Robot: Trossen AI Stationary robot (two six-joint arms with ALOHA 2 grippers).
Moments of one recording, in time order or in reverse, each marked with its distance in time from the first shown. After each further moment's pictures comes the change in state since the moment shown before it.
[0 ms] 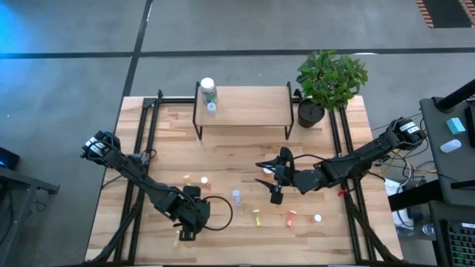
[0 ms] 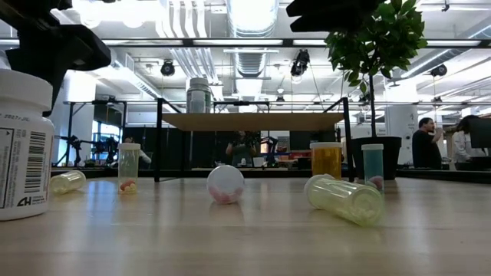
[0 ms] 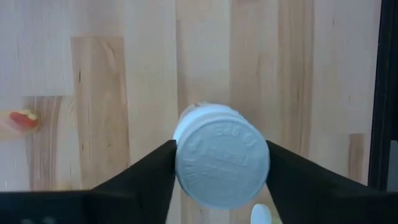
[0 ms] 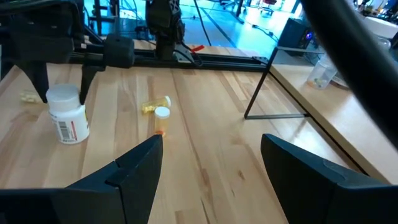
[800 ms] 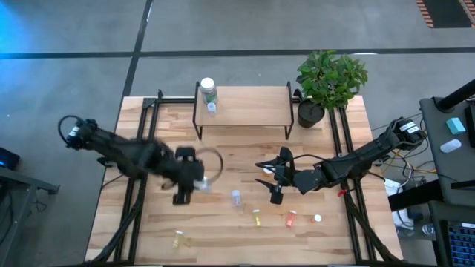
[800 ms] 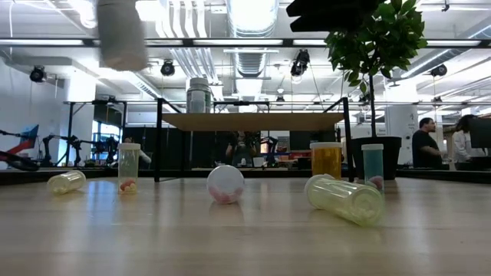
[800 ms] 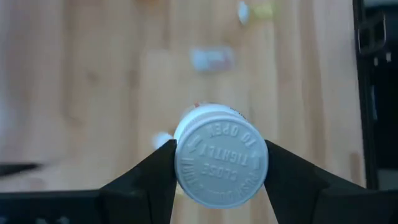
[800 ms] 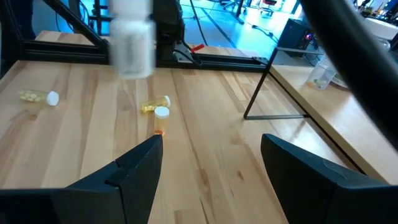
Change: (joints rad) left arm 0.254 -0.269 0.270 -0.364 -0.074 0.275; right arm 0.000 0.000 0.000 0.000 0.000 -0.007
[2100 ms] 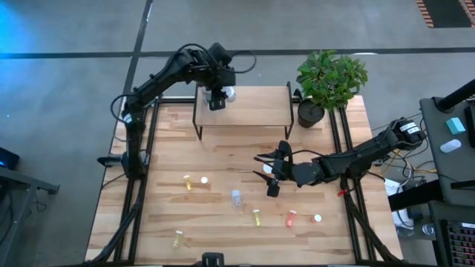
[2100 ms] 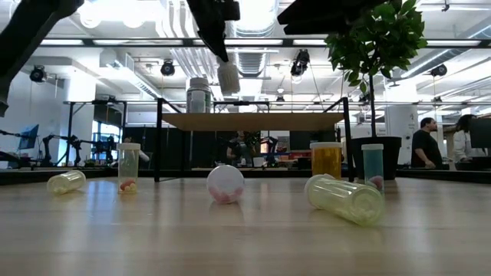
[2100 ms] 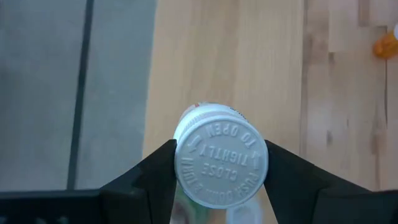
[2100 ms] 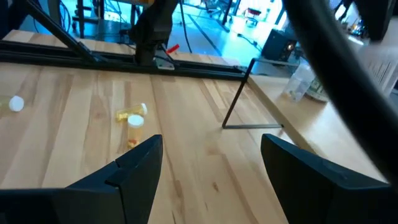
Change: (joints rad) left arm 0.886 0.589 0.915 -0.242 0.105 0.853; right arm -0.068 0.000 -0.009 0.062 0.001 -0.098
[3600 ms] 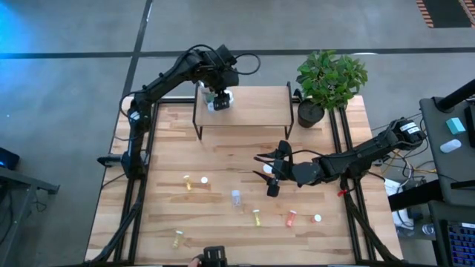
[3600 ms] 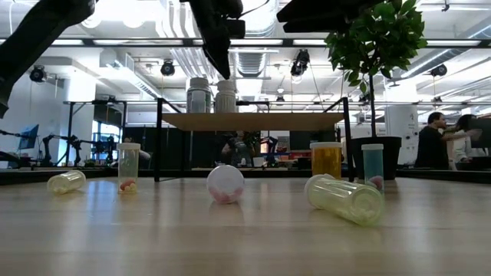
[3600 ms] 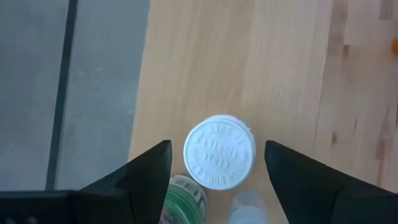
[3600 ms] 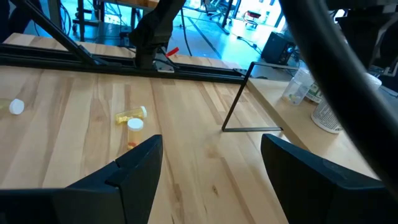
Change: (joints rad) left arm 0.023 0.074 0.013 -0.014 -0.004 -0.063; right arm 0.000 -0.001 0.001 0.012 -0.001 -0.008
